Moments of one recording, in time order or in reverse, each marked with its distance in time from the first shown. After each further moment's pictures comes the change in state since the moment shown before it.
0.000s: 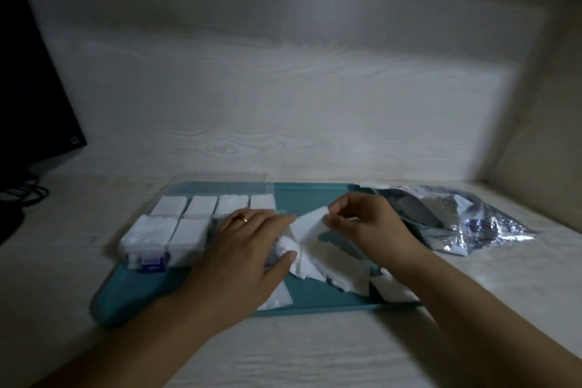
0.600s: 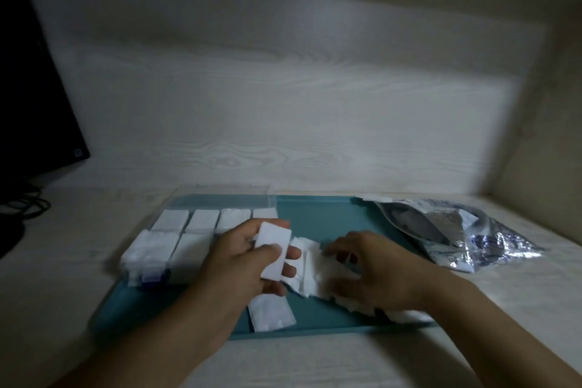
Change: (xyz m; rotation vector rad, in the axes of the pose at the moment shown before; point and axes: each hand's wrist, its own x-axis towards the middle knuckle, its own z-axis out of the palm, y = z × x) left_hand 0.014 0.033 -0.026 -1.245 0.029 -0.755; right_hand -0.010 -0.010 -0.014 -0.784 -0.373 -0.143
